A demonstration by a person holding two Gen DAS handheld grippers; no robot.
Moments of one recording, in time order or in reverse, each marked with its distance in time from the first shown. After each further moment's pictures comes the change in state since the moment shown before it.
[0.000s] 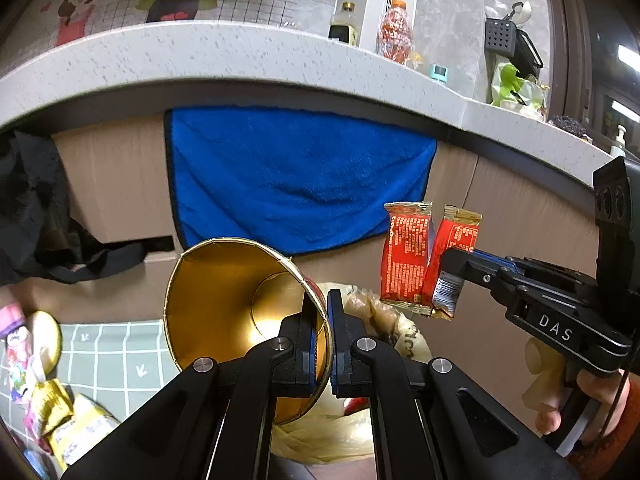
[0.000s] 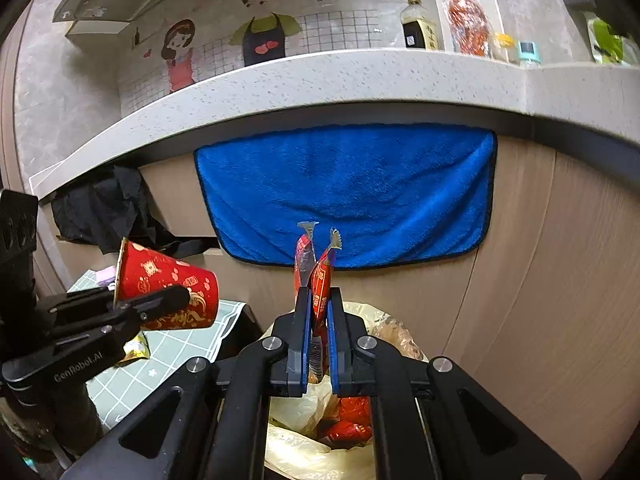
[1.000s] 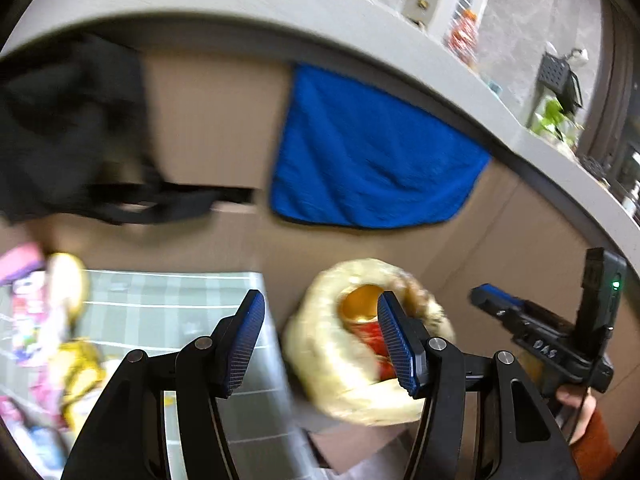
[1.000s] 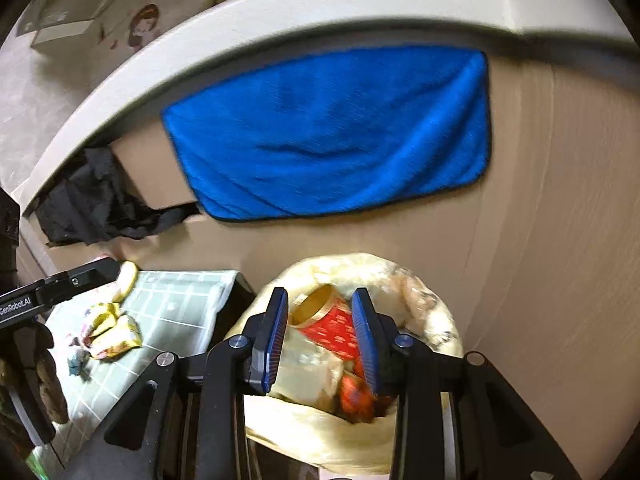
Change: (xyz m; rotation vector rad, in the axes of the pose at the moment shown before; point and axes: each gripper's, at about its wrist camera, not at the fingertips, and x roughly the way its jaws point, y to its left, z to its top) left arm -0.043 0.108 -0.009 -0.186 0.079 0.027; right arm 0.031 0.007 -0.029 0.097 0.095 -0.013
